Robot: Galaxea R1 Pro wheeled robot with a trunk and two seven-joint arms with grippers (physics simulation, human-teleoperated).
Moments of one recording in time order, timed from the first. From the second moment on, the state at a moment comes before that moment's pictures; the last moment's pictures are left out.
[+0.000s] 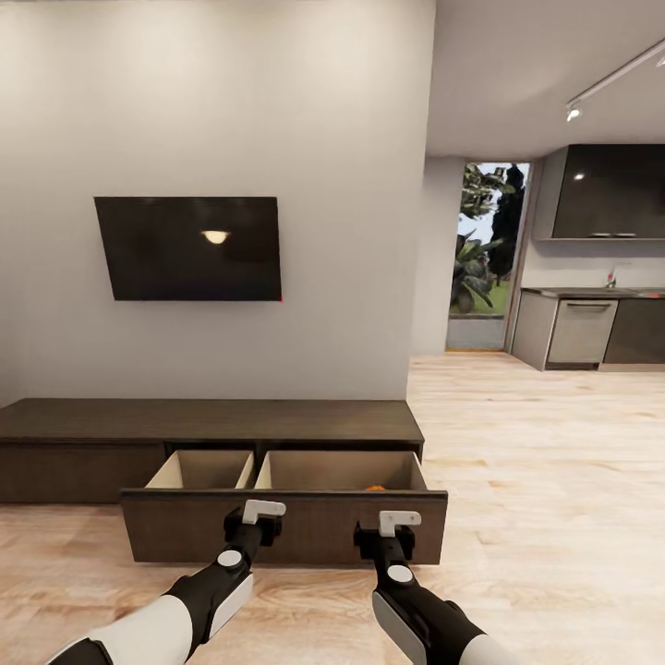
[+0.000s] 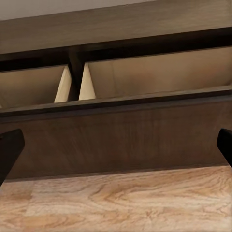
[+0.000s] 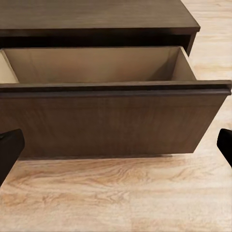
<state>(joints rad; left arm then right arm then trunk) -0.68 -0.05 -0.72 -0.24 0.53 -0.22 0.25 -0.54 0.10 0.74 -0.56 -0.59 -0.08 -0.48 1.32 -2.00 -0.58</state>
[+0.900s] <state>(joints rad) -0.68 -0.05 -0.73 -0.24 0.53 -0.22 0.23 -0.54 0.09 0.74 -0.56 -0.59 -0.08 -0.43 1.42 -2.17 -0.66</state>
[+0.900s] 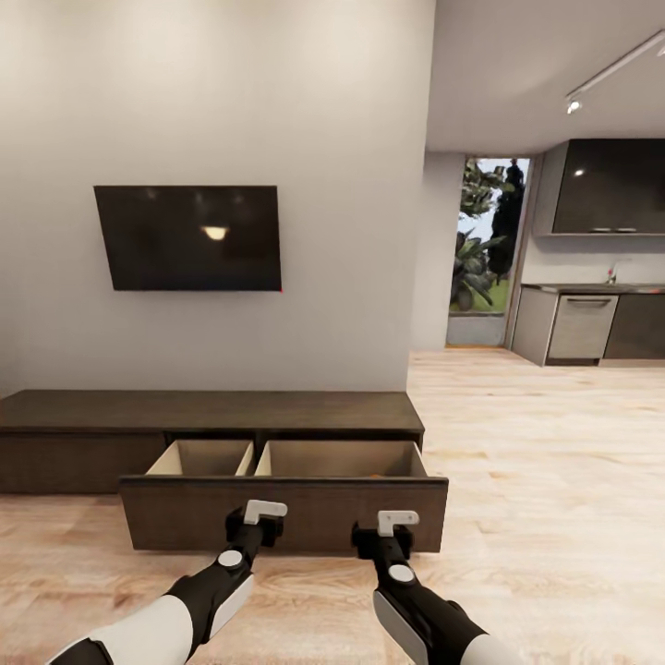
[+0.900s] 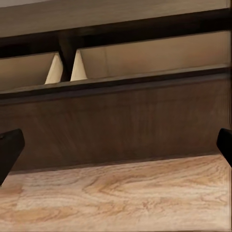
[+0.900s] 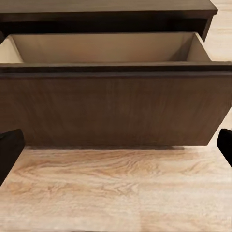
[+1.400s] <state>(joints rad) -0.68 -0.05 -0.73 -0.24 0.53 -0.21 0.22 -0.54 0.09 0.73 -0.56 -0.59 -0.08 -0.37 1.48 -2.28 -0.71</state>
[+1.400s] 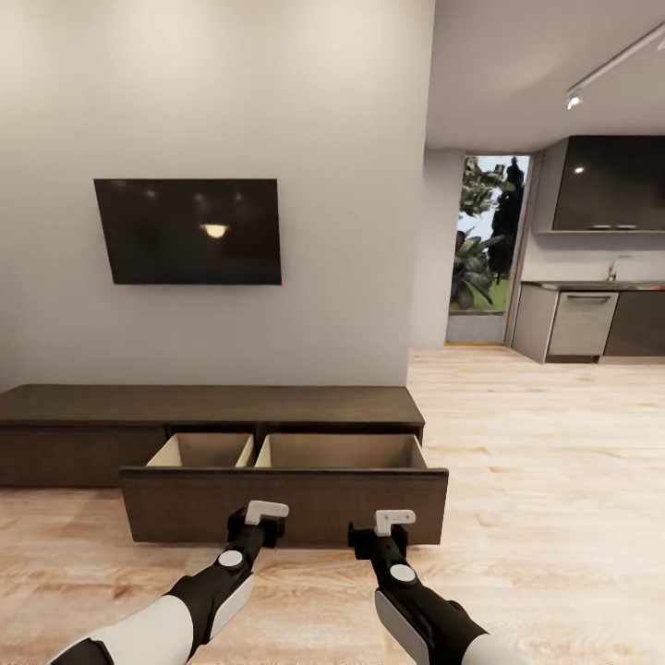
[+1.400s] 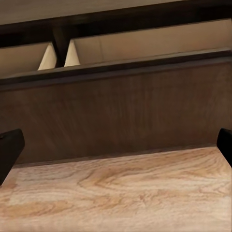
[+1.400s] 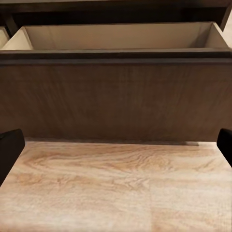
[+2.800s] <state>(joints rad) -0.67 -0.05 -0.73 -0.24 0.55 -0.22 0.22 -0.54 0.09 0.68 -0.56 -0.60 -0.08 -0.37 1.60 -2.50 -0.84</state>
